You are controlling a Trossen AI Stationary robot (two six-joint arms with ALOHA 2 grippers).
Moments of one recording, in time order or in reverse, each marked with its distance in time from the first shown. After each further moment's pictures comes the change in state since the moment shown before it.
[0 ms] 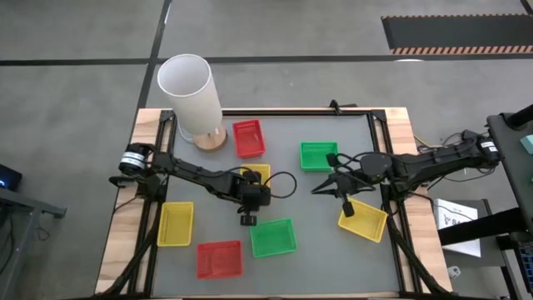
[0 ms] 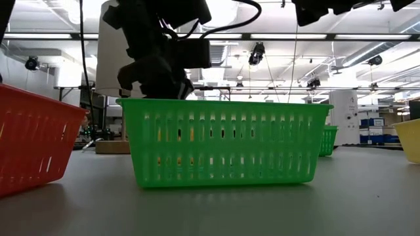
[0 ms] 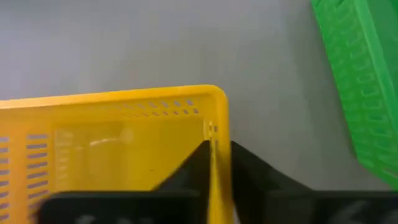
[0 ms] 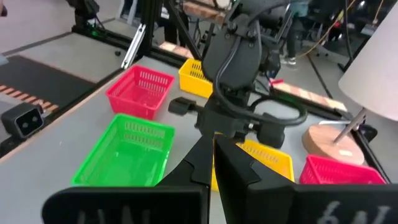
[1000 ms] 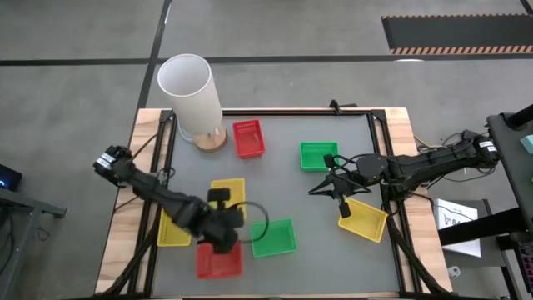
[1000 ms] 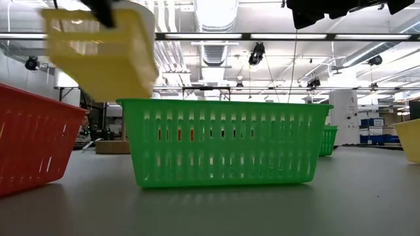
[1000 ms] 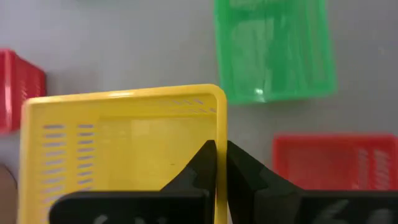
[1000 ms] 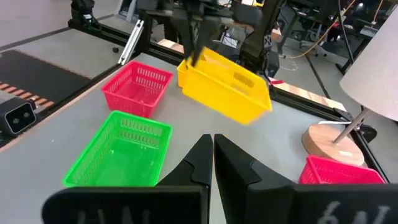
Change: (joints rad) left arm -0.398 -0.181 0.273 -0.579 -0.241 -0.535; right arm 0.000 0.039 -0.007 0.035 0.007 -0.016
